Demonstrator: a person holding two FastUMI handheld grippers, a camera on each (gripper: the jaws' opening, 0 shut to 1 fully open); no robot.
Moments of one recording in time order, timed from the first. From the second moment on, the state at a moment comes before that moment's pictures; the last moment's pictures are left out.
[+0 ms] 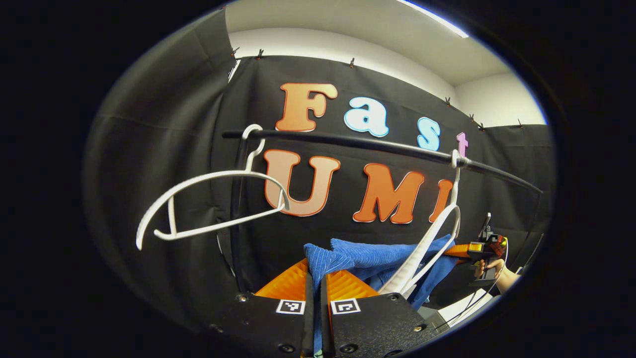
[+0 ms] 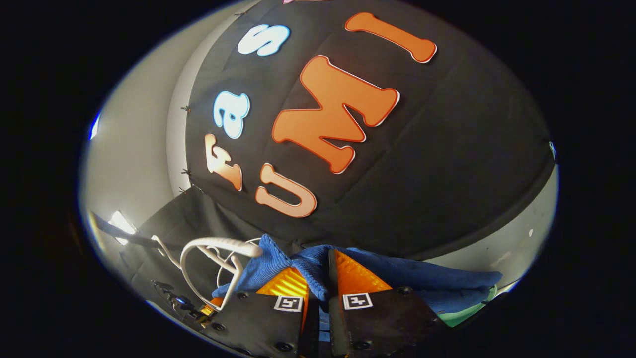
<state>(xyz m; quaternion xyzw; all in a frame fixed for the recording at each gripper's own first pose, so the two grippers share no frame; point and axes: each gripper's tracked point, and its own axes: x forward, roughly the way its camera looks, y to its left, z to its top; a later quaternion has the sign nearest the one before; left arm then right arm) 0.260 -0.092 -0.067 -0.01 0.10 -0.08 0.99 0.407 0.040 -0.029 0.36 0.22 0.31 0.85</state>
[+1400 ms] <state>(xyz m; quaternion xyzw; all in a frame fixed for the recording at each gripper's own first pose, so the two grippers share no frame) 0.189 -0.163 -0.207 -0.02 0.22 -0.13 0.97 0.313 0.025 -0.129 0.37 0.29 0.24 0.85</state>
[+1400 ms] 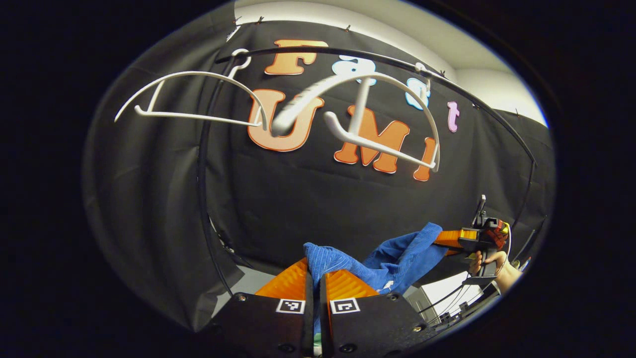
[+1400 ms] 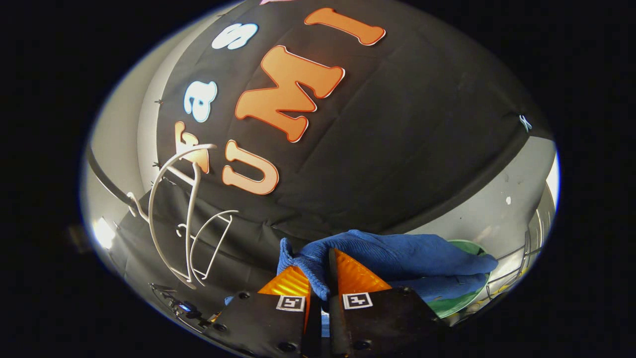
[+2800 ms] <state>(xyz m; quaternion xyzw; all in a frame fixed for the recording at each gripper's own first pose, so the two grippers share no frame) 0.207 -0.307 -0.326 0.00 0.32 -0.20 0.93 0.284 0.007 -0.212 0.15 0.32 0.16 0.92</state>
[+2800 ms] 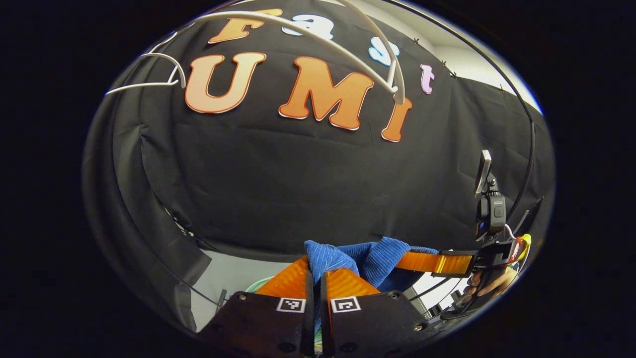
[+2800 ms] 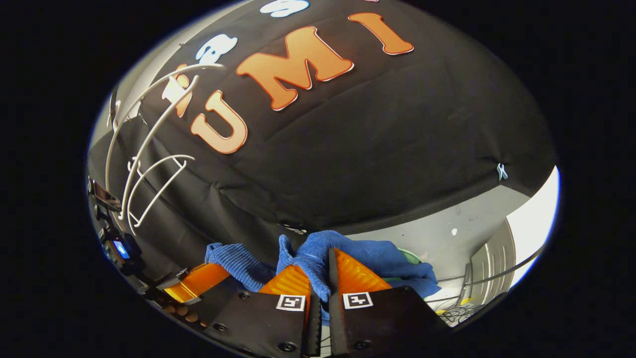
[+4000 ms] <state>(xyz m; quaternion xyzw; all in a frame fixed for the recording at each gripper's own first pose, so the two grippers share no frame) 0.143 -0.273 -0.438 0.00 0.59 -0.10 0.80 0.261 -0.034 -0.419 -0.04 0.51 0.07 0.85</state>
